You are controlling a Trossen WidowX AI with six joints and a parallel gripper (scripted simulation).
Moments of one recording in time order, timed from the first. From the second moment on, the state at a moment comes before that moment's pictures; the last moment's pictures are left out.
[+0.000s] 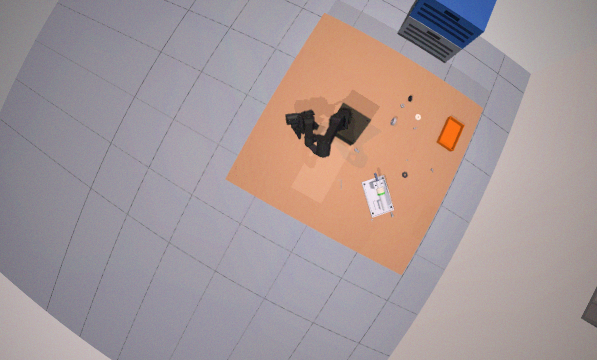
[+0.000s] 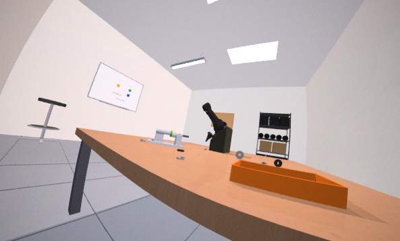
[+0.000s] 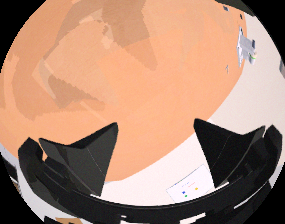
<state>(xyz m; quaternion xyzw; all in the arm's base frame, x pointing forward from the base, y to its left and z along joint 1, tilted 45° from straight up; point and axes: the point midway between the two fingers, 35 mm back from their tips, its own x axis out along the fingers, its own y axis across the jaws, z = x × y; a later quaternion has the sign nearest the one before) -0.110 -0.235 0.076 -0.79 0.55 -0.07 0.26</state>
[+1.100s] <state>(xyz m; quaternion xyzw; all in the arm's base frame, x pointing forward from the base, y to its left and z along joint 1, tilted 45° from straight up) 0.063 -0.347 0.160 -0.89 0.29 0.28 -0.23</state>
